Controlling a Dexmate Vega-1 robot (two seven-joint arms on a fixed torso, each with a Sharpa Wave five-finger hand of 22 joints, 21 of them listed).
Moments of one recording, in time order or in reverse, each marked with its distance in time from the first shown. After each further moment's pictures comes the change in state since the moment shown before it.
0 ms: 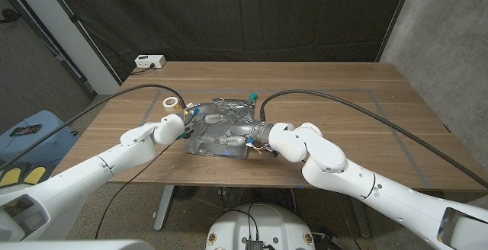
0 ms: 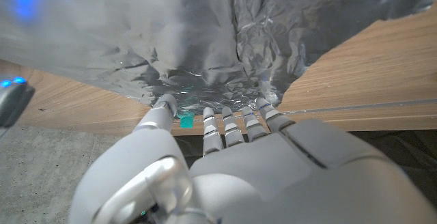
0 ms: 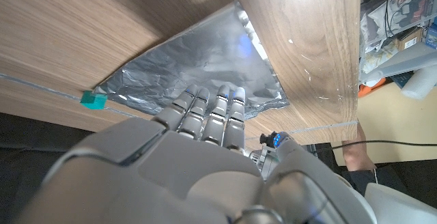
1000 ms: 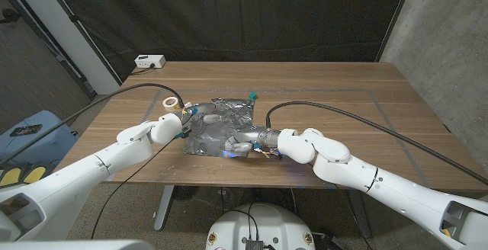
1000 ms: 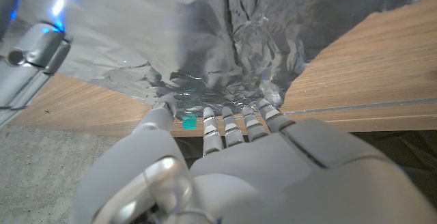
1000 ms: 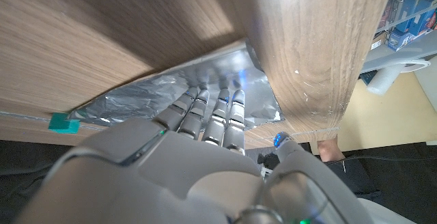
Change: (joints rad) left arm -0.006 0.018 -0.004 0.009 -0.008 -0.035 -0.018; left_hand -0.001 -0.001 0.000 0.000 0.000 0.000 0.000 0.000 0.000 0.000 0.000 0.000 0.000 0.000 0.000 0.000 0.000 0.000 0.000 0.000 0.000; right arm 0.007 -0.056 0.038 0.182 0.173 0.288 -0.186; right_hand -0.005 -0.005 0.011 0.000 0.004 -0.018 -0.018 0.000 0.000 -0.025 -0.025 -0.005 0.003 0.002 -0.034 0.001 -0.003 0.022 0.004 0.009 0.000
